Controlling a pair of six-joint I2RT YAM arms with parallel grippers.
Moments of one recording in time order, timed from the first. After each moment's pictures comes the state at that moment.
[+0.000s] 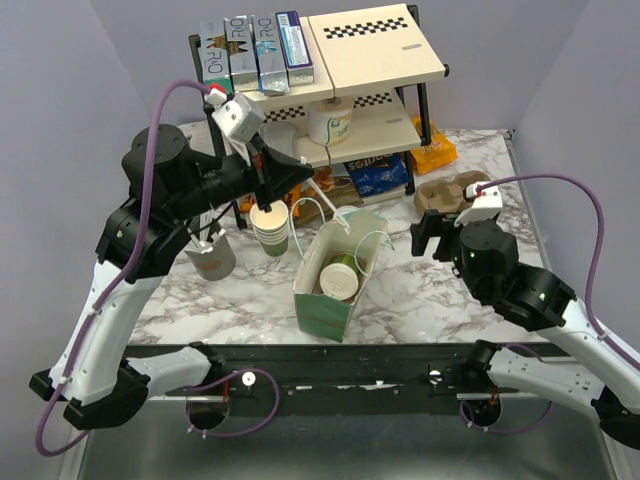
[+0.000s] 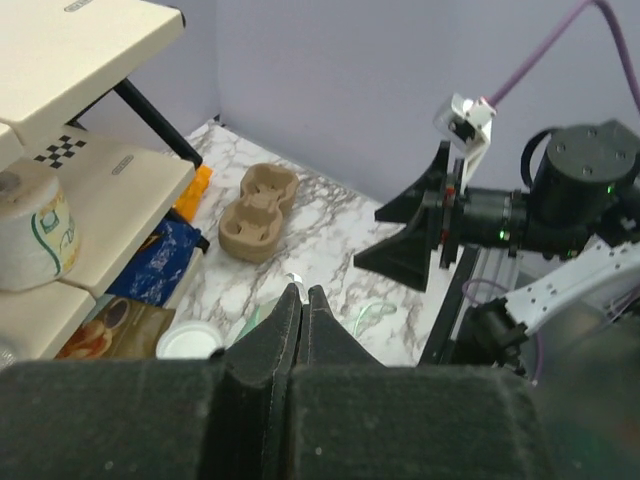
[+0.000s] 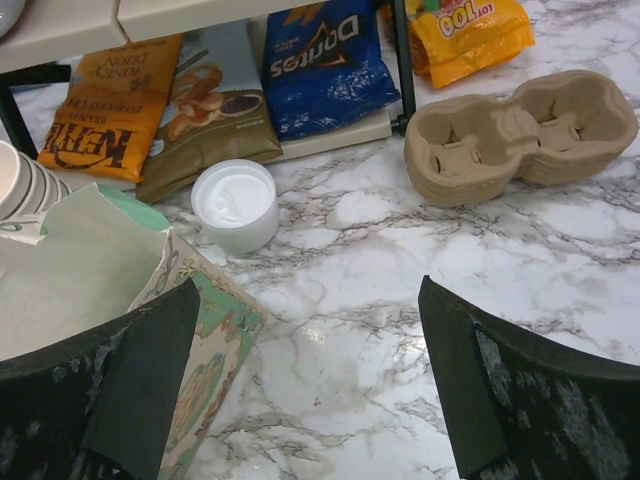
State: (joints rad) left arm -0.57 1.15 1.76 -0.58 0.51 -0.19; right arm 0.88 0.79 1.04 -0.63 0.69 0.39
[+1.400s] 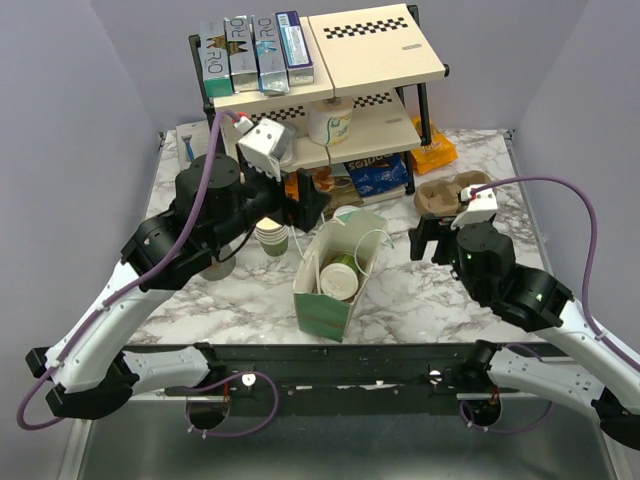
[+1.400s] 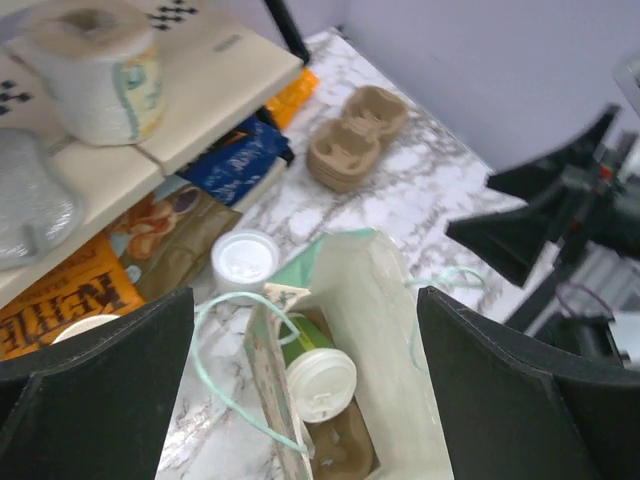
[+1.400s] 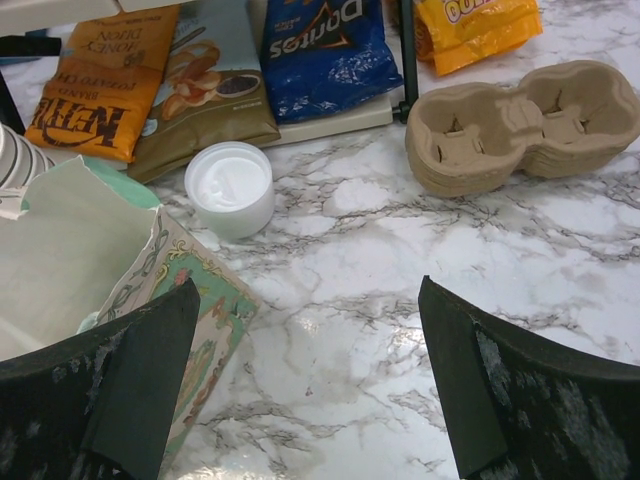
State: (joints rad) left arm -0.85 1.11 1.63 -0.70 -0.07 -0.22; right arm 0.88 0.78 1.02 -0.64 0.67 0.37
